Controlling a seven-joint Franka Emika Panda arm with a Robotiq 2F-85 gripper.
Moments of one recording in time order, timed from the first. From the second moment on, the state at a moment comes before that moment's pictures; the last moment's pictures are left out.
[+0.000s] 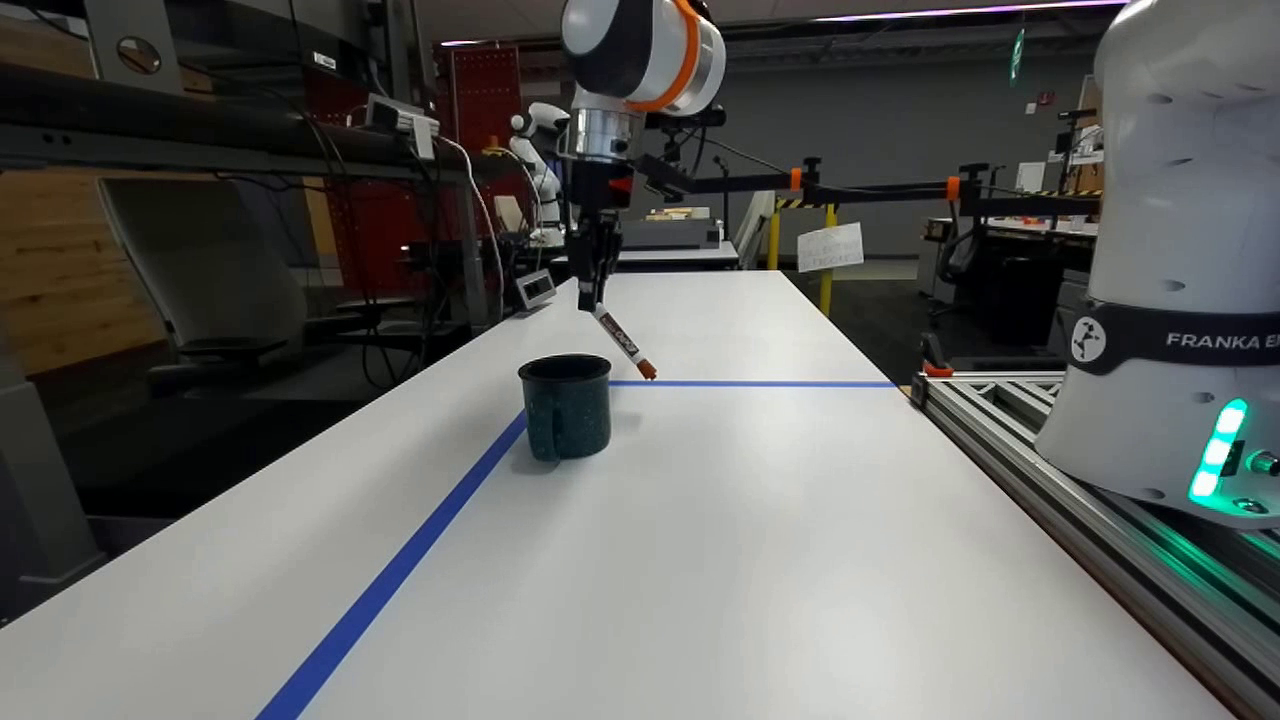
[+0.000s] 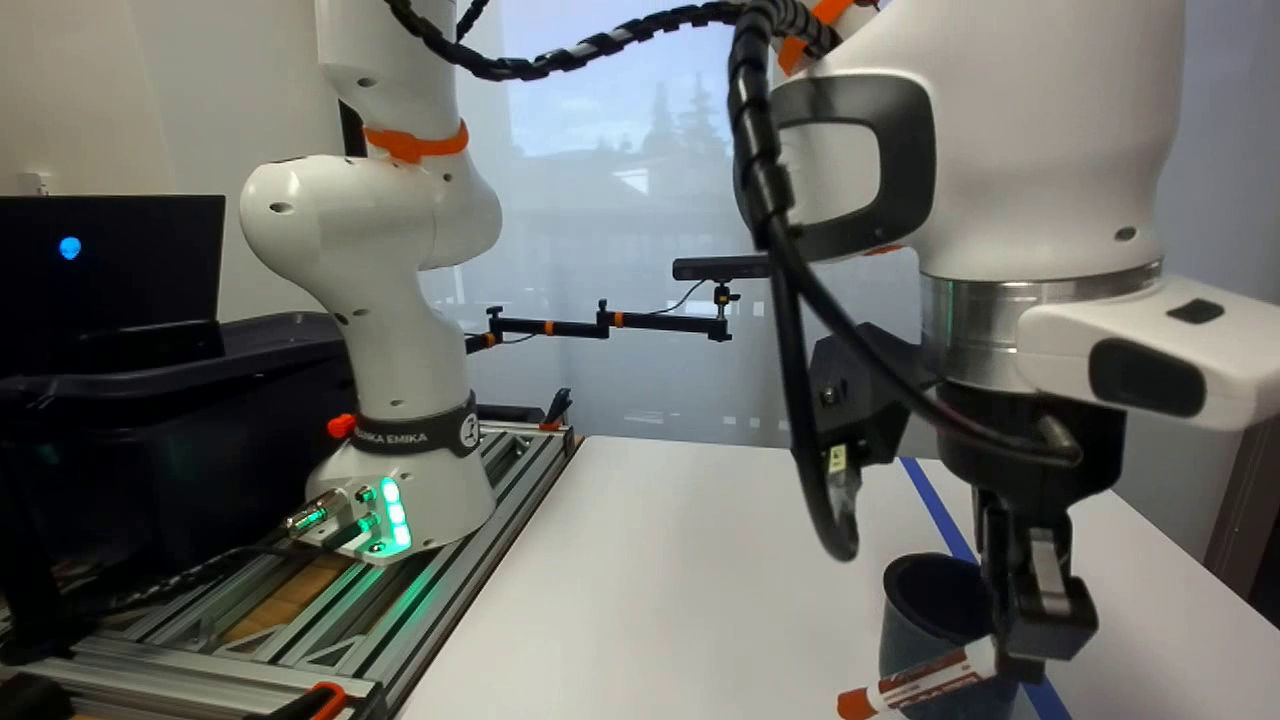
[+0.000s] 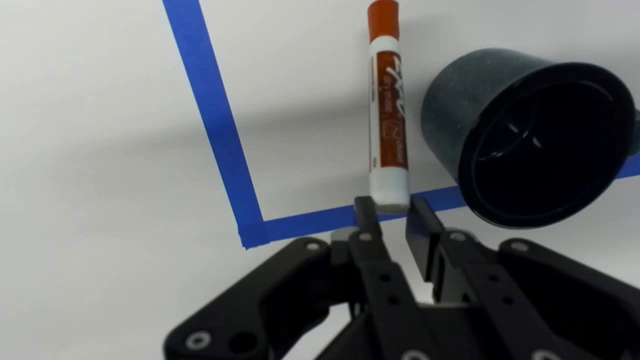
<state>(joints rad) -0.25 0.17 -0.16 -2.34 0.24 2.63 -0.44</state>
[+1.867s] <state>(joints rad) -0.41 0.40 -0.01 -2.18 0.20 2.82 -0.58</state>
